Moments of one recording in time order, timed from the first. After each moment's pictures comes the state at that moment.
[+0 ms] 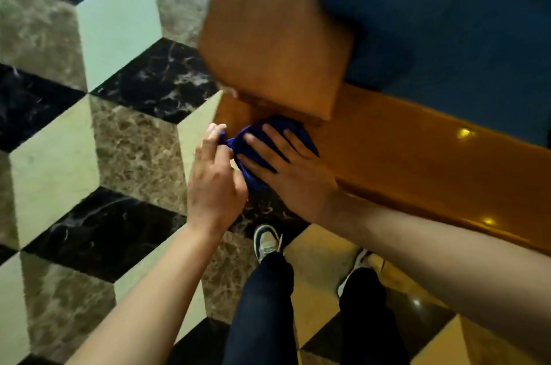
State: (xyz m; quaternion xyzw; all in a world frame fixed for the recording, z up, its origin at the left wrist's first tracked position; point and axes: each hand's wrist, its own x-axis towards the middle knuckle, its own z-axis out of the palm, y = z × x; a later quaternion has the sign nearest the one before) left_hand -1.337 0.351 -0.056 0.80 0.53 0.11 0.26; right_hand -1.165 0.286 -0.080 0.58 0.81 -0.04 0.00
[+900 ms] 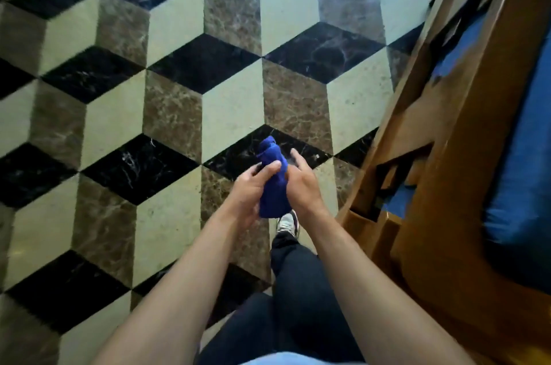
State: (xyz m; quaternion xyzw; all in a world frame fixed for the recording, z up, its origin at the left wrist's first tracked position) left_hand -1.430 0.688 0.069 0.23 0.59 0.23 0.74; right_hand -1.325 0.658 0.066 0.68 0.16 -0.59 -0.41
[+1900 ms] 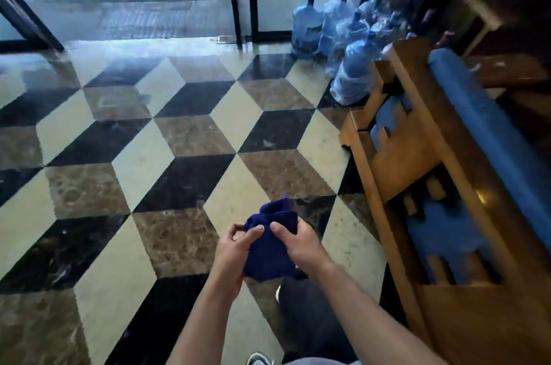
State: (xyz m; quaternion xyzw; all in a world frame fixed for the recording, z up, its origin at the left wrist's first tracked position) left_hand -1.252 1.366 0.146 0.41 0.48 0.10 0.77; right_hand -1.135 1.261 0.138 0.69 0.08 -0.44 -0.57
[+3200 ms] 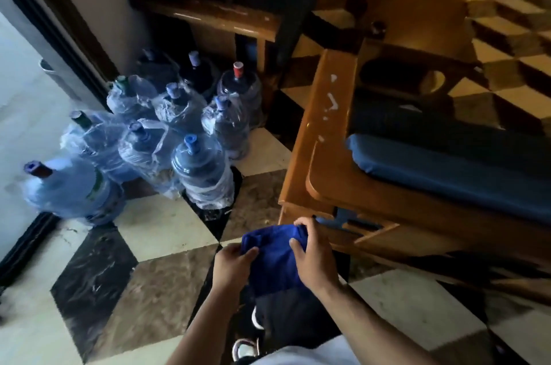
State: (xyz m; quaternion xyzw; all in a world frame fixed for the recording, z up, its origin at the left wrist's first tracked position) left_hand -0.345 1.735 0.105 0.77 0.15 -0.31 0.54; right_hand -0.427 1.576 0.130 0.85 -0.31 0.05 -0.42
